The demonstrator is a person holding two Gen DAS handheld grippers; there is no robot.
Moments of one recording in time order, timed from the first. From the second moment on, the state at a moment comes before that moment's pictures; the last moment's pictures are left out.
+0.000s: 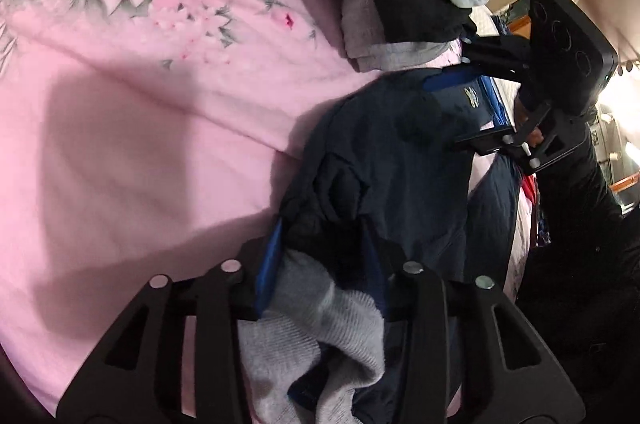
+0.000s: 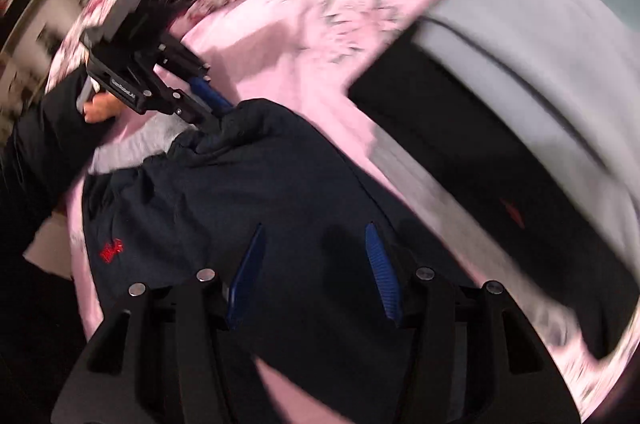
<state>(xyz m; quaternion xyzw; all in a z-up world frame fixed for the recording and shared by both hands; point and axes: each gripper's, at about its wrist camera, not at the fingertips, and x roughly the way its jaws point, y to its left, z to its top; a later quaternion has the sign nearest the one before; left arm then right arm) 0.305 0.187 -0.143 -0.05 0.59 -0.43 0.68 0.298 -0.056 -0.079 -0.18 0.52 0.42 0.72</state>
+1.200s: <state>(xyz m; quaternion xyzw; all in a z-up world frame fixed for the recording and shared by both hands) 0.219 0.136 -0.099 0.11 0.54 -0.44 0.71 0.309 -0.013 -0.120 -0.34 0.53 0.43 0.65</state>
